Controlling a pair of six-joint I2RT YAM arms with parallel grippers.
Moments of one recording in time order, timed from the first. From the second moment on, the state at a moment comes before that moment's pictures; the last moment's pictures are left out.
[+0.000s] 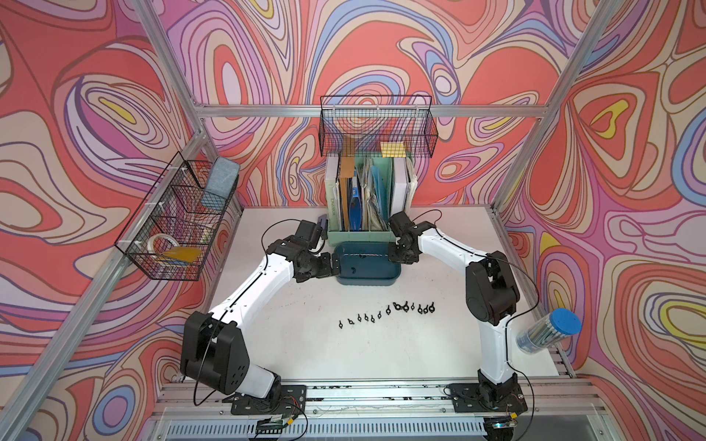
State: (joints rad) left arm -0.34 1.48 1.24 -0.87 0.14 -0.47; right arm 0.46 2.10 1.69 -0.82 0.06 0.47
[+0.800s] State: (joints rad) left arm -0.23 1.46 1.26 -0.88 0.23 -0.44; right arm 0.45 2.28 2.07 -1.20 -0.01 0.46
